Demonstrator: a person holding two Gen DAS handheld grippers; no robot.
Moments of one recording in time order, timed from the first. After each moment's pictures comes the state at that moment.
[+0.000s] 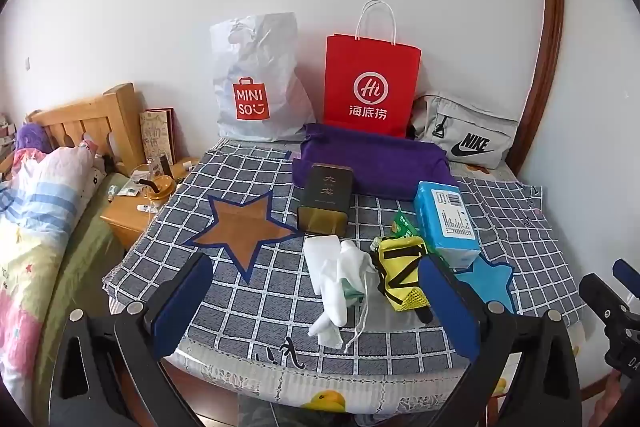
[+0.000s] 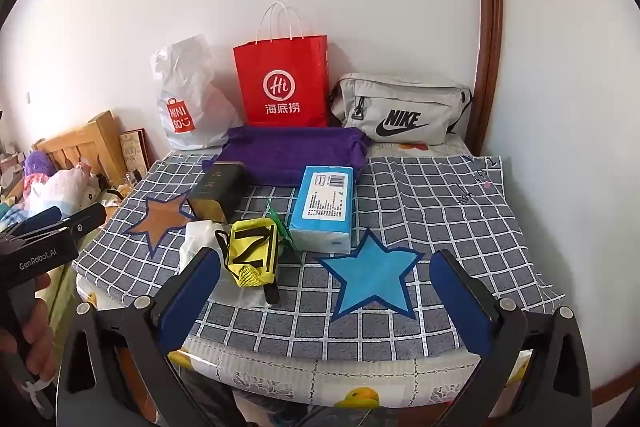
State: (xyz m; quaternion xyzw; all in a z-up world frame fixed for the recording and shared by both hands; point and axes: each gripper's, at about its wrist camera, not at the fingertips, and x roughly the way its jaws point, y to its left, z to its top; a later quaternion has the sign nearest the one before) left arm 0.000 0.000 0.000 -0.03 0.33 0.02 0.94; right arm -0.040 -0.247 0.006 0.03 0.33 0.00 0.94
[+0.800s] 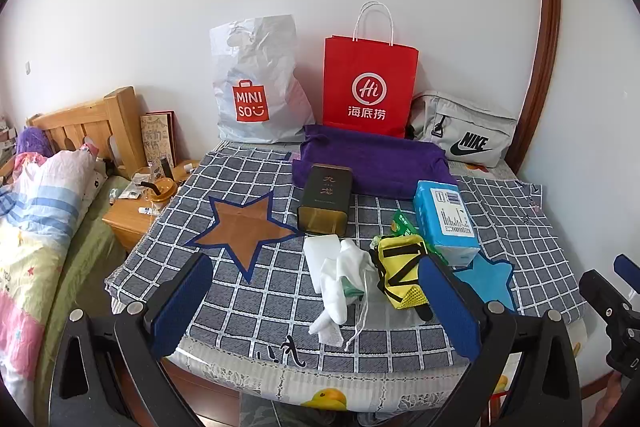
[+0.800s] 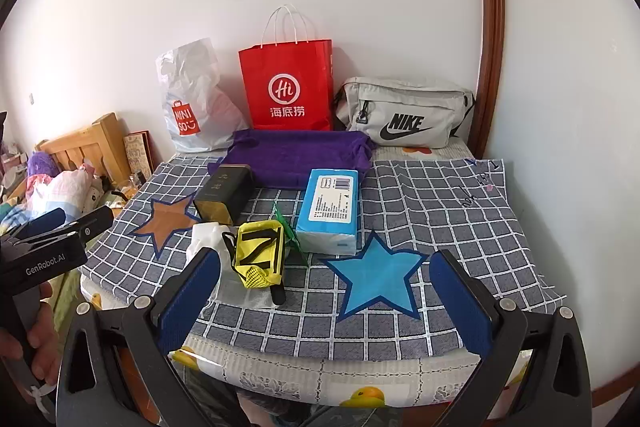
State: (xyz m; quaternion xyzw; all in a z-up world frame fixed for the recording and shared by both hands) left arm -0.002 0.001 0.004 -0.03 0.33 0.02 0.94; right arm -0.045 -0.243 0.009 0.03 0.32 0.01 0.95
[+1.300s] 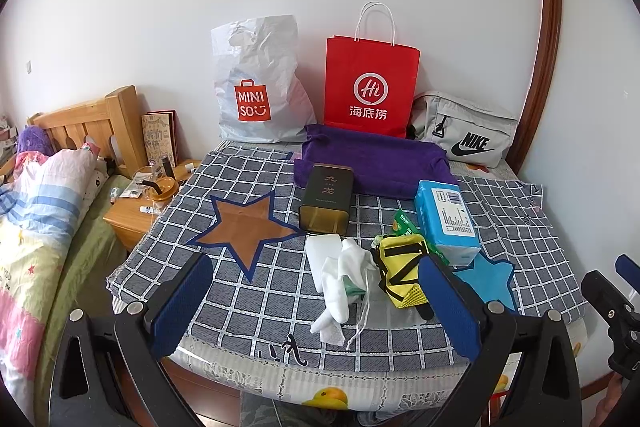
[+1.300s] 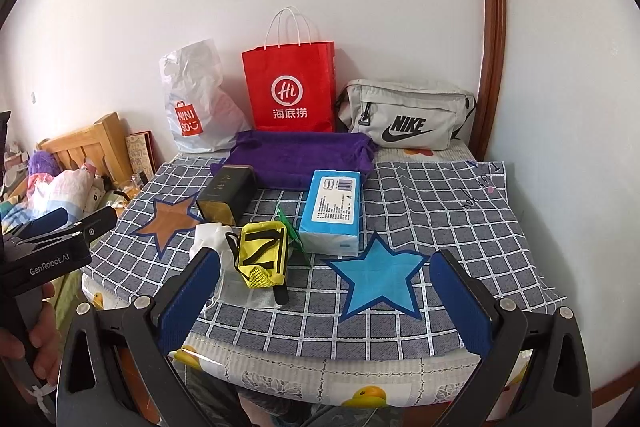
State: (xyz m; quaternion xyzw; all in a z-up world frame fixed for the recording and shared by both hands) left arm -0.004 0.001 0.004 -0.03 0.33 0.02 0.94; right arm -0.049 -0.242 0.009 0.03 0.31 0.01 0.95
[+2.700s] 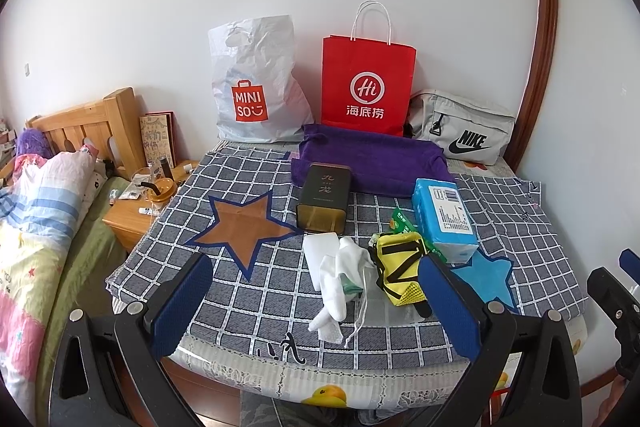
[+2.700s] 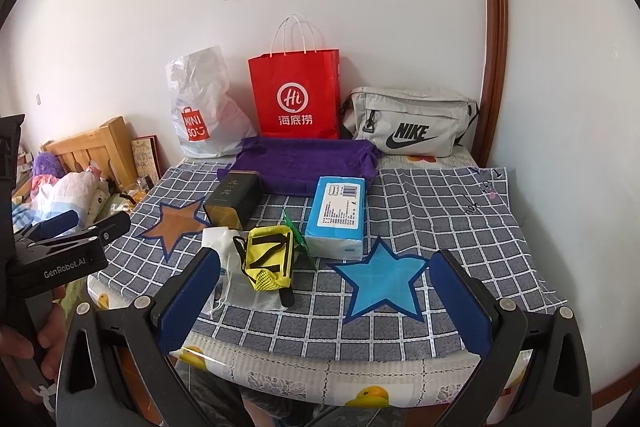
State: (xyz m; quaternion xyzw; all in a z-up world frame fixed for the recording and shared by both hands) left arm -0.009 0.003 0.003 -0.02 0.33 0.01 0.94; right arm -0.055 -0.240 0.015 0.03 0.30 0.02 0.95
